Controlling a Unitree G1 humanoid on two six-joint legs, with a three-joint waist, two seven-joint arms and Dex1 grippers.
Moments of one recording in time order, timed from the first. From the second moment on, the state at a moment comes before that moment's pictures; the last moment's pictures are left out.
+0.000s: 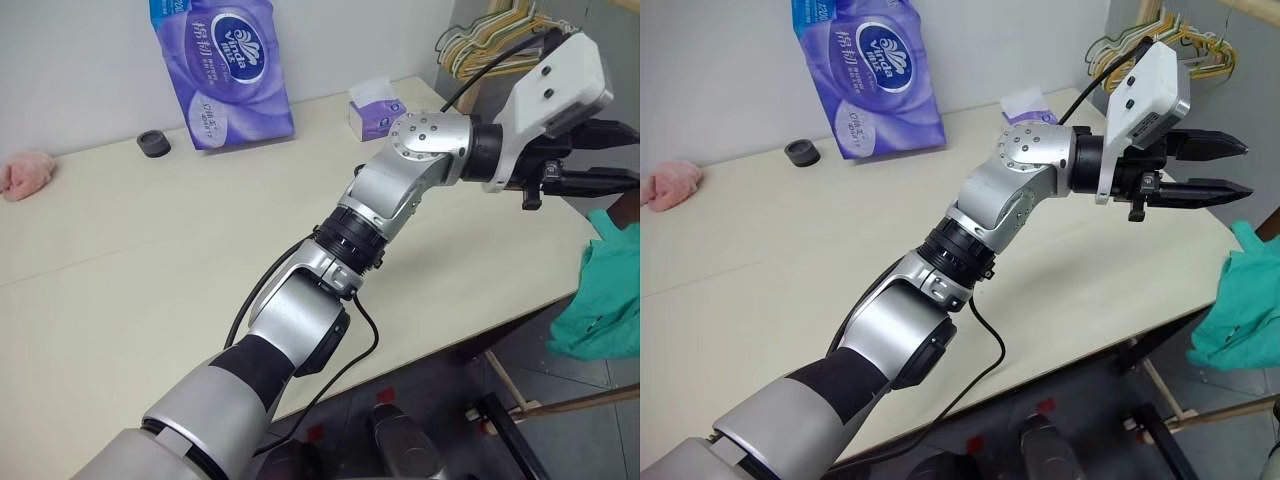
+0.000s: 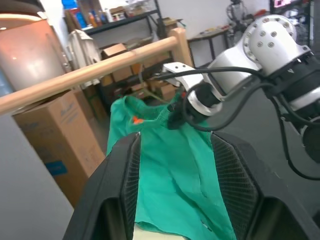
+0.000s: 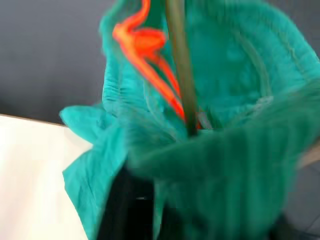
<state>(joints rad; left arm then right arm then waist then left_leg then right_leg) -1.42 -0.17 -0.24 0.67 -0.30 0.10 -1.04 -0.67 -0.93 -1.12 0.00 0.53 1.61 -0.35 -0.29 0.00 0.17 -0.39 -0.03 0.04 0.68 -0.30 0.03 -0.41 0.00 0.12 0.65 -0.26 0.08</state>
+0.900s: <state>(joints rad) -1.42 -0.17 -0.25 0.63 -0.32 0.13 -1.06 -0.77 -1.01 -0.83 -0.36 0.53 1.61 -0.41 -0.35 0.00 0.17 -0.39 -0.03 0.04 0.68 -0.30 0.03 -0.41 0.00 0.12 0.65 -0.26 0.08</state>
